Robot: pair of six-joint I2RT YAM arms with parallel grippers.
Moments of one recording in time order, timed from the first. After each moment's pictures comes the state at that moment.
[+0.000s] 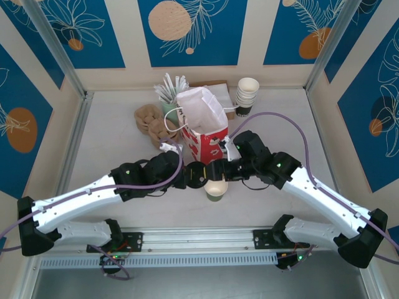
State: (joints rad) left arm -1.11 1.14 1.06 -0.74 -0.24 -0.81; right arm 0.78 1.05 1.01 -0.75 -0.39 0.70
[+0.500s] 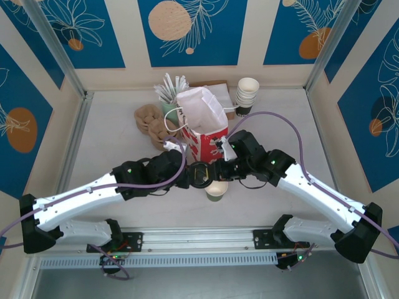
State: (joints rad) left arm -1.13 1.16 1.12 -0.76 -0.24 -0.79; right arm 0.79 1.10 1.03 -0.76 -0.39 0.71
